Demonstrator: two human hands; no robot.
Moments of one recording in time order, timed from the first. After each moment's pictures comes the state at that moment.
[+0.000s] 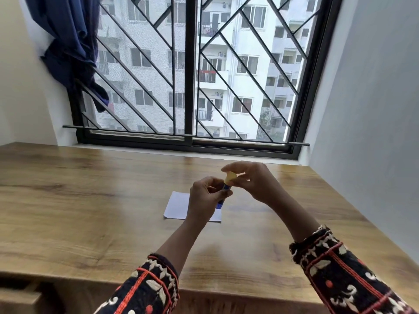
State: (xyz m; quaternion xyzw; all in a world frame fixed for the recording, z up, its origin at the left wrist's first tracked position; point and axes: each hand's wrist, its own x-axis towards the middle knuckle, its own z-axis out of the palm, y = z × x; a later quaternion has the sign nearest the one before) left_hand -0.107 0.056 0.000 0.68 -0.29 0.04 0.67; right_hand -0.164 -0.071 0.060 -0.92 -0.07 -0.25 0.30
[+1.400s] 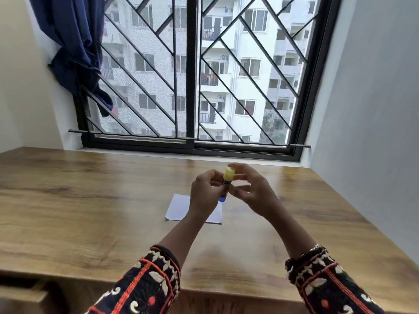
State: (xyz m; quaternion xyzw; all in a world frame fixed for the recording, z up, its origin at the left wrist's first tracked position) left_hand -0.111 0.053 0.021 0.72 -0.27 0.06 0.64; right_hand -0.177 -0.063 0.040 -0.87 -0.06 -0.29 0.40
